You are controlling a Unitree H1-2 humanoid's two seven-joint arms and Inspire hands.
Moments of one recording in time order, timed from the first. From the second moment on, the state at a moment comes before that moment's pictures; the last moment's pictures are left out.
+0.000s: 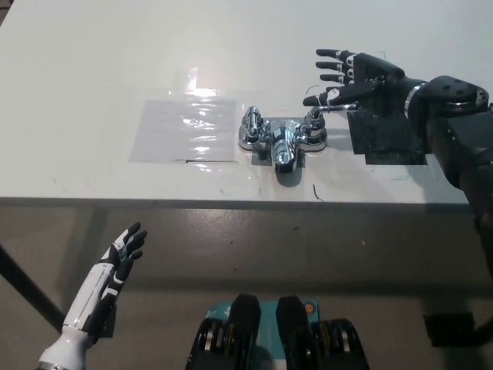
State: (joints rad) left_arm -0.02 0.24 -0.01 0.03 0.00 -0.23 -0.15; right_arm -1.25 -0.23 0.08 1.39 0.13 0.04 0.48
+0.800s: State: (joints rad) left_arm -0.02 0.24 -0.01 0.03 0.00 -0.23 -0.17; right_arm -1.23 -0.23 0.09 1.40 0.07 0.03 0.48
